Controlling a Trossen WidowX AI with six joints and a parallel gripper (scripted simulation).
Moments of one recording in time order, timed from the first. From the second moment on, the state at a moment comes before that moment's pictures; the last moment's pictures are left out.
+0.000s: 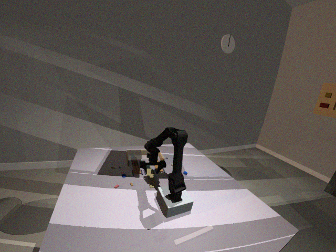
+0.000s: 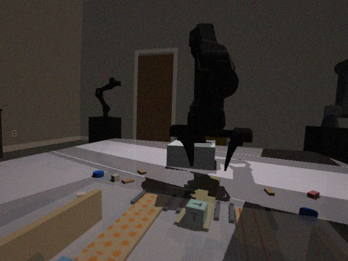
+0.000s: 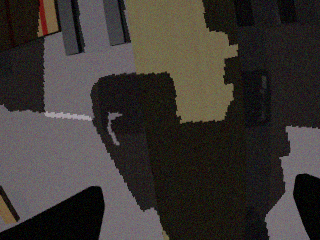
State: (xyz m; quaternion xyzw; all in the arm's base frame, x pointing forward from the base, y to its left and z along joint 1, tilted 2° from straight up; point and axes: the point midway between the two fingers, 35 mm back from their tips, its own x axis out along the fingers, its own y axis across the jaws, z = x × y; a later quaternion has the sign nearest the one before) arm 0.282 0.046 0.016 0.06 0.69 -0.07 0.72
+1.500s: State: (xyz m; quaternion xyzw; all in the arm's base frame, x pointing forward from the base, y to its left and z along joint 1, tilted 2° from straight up) arm 0.429 0.033 0.031 0.06 0.68 -0.07 0.72
